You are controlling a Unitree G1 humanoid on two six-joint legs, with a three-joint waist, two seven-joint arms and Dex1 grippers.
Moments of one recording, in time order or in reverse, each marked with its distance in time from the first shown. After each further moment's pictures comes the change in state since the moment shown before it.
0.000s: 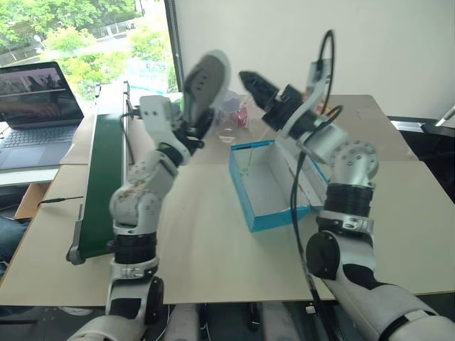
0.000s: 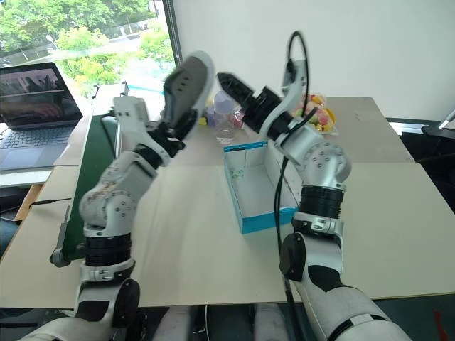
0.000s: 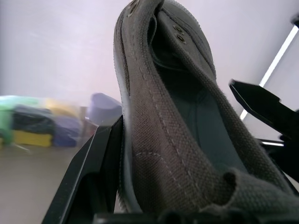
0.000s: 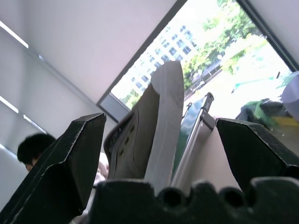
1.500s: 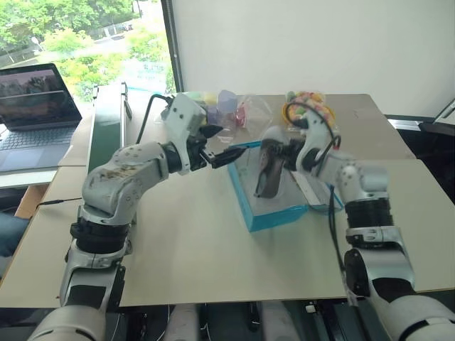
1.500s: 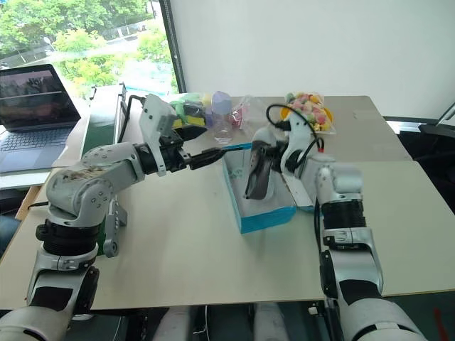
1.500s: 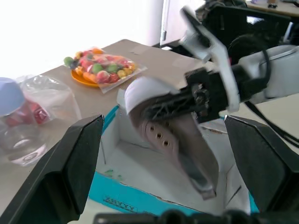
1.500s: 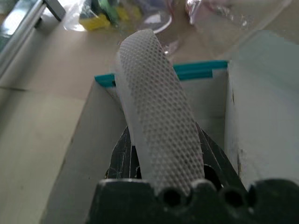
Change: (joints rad) left arm -0.052 0.403 -0.181 -0.101 -0.039 0.209 -0.426; right arm 0.188 -0.271 0.487 0.137 -0.392 -0.116 0.102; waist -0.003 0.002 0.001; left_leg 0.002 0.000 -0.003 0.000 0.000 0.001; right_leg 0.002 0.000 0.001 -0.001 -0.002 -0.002
